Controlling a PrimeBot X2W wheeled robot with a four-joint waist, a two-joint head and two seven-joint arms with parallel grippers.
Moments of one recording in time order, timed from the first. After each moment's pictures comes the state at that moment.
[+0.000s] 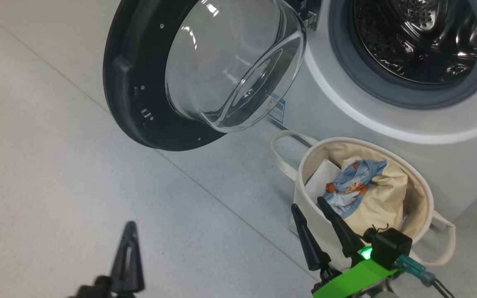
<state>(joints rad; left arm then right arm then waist) 0.08 0.05 -0.21 0.00 -0.11 0.26 -0.26 -0.09 -0.05 0.36 0.18 0.39 0.13 -0.25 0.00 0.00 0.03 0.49</state>
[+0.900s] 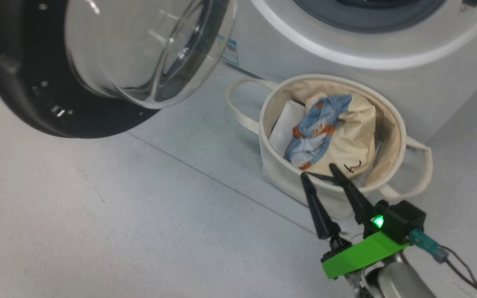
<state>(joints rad) -0.29 0.48 0.47 0.02 -1.10 -0.12 0.05 -0.17 -0.07 0.33 0.15 0.31 0.13 -0.25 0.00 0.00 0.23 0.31</state>
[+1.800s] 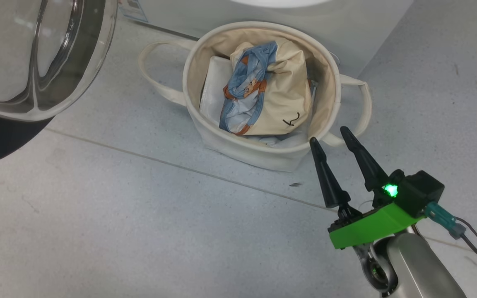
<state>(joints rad) -0.57 0.68 0.58 0.31 -1.51 0.15 0.57 -0.28 -0.11 0.30 0.11 0.32 0.13 -0.25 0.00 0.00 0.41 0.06</state>
